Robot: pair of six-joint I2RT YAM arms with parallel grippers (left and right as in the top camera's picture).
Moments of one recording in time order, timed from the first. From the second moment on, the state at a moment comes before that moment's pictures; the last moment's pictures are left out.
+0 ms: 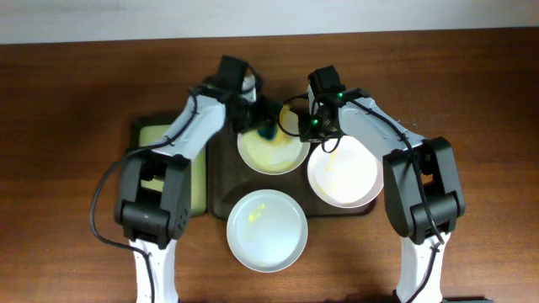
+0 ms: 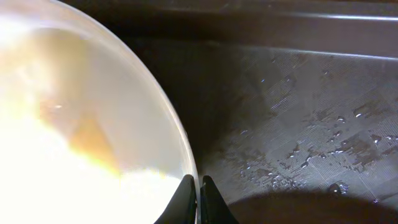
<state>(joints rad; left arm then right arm) -0.32 2.19 1.67 -0.60 0.53 -0.50 0.31 2.14 1.55 -0.67 -0.17 0.26</state>
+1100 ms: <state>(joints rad) -0.11 1.46 1.78 -1.61 -0.75 -0.77 0.79 2.16 1.97 -0.72 0.26 0.28</state>
